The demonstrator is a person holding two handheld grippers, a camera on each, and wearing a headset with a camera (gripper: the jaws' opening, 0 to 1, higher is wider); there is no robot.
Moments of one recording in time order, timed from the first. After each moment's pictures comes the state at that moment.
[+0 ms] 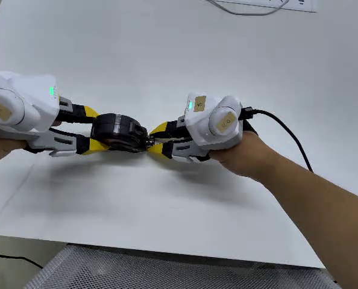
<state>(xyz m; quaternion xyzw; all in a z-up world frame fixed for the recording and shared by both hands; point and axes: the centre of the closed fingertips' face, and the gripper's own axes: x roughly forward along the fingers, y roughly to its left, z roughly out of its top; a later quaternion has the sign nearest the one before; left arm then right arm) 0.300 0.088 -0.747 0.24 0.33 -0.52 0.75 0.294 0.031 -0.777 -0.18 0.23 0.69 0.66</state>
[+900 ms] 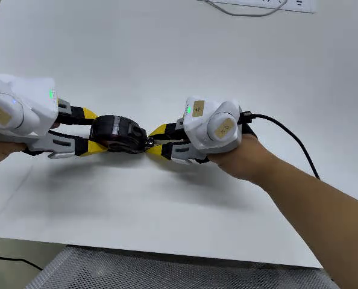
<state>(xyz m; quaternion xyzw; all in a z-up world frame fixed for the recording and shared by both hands) 0.298 0.089 -0.748 0.25 0.33 -0.52 0.75 0.295 0.028 -0.776 -0.19 0.23 0.69 0.66</state>
